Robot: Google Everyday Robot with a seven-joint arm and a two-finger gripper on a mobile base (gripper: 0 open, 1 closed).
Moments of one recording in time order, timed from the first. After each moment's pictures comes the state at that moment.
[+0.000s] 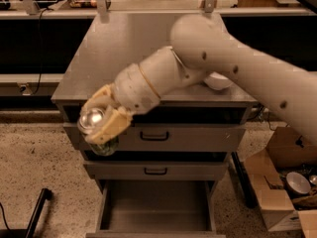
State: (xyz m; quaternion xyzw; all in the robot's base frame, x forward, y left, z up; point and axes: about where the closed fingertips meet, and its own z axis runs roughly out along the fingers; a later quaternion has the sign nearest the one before) arm 0.433 0.133 0.884 -0.72 0.48 0.39 0.33
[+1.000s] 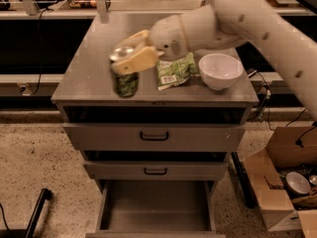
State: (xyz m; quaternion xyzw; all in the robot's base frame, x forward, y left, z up) arm 0.565 0.080 0.960 -0.59 0.56 0.41 0.41
